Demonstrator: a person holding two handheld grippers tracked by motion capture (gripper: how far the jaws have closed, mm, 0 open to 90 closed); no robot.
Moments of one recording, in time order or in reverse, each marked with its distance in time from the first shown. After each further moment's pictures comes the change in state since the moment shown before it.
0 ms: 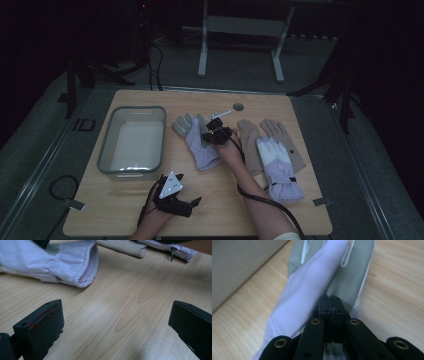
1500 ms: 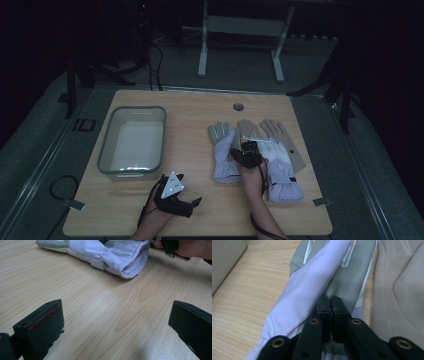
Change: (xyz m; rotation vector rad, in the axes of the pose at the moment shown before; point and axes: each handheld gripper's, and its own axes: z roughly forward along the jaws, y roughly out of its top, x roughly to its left) left arm -0.001 0.001 0.002 0.020 0.011 0.013; right arm -0.023 -0.101 -0.059 -0.156 -0.156 0.365
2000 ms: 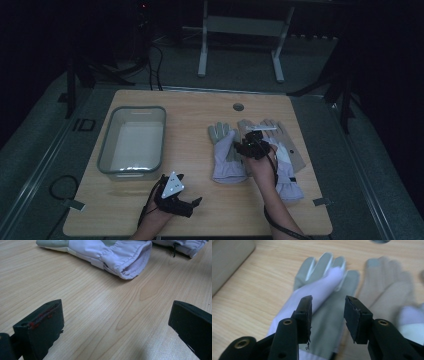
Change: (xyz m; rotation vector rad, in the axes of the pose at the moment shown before) left arm 0.000 0.000 0.001 0.006 0.001 0.003; right arm 0.004 0.040 -0.036 0.017 -0.035 -0.187
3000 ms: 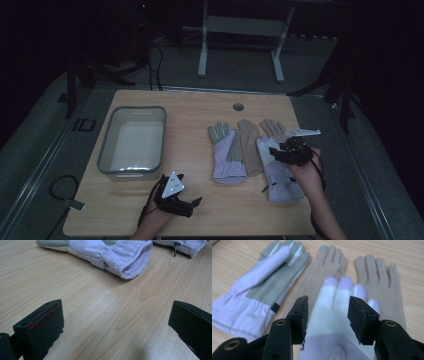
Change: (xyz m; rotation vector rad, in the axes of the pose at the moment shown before) left arm 0.000 0.000 0.000 0.001 0.004 -0.001; right arm -0.081 -0.023 -0.078 0.037 -0.048 -0.089
